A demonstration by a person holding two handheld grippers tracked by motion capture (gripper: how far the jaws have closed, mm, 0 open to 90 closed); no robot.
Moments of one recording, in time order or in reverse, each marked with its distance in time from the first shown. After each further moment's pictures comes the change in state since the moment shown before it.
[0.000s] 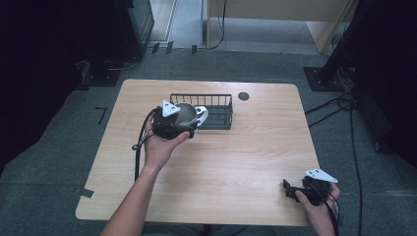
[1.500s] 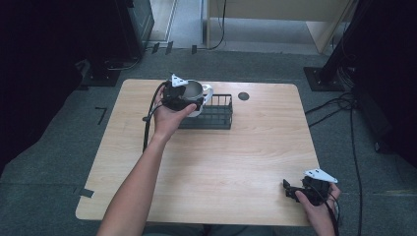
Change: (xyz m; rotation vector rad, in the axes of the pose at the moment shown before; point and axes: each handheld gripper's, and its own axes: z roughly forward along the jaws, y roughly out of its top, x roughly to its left) left arm 0.035 0.051 0.065 -0.011 -0.013 -0.005; right arm 0.000 0.000 0.000 0.000 0.000 0.000
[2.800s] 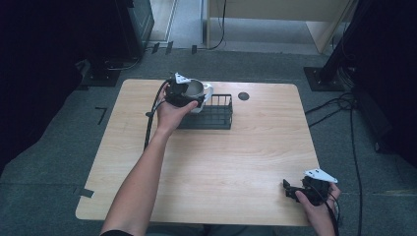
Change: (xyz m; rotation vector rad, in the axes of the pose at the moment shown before) left arm 0.012 -0.005 0.035 0.060 -0.001 0.011; right arm 0.000 0.000 0.000 0.000 0.000 0.000
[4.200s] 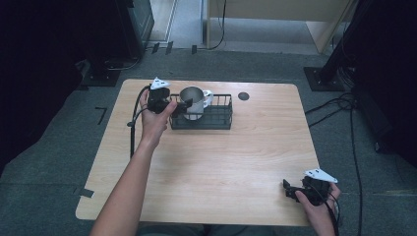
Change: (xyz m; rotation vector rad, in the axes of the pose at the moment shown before) left arm 0.015 -0.021 -0.075 -0.125 -0.077 -0.116; right arm 0.000 0.000 0.000 0.001 0.000 0.000
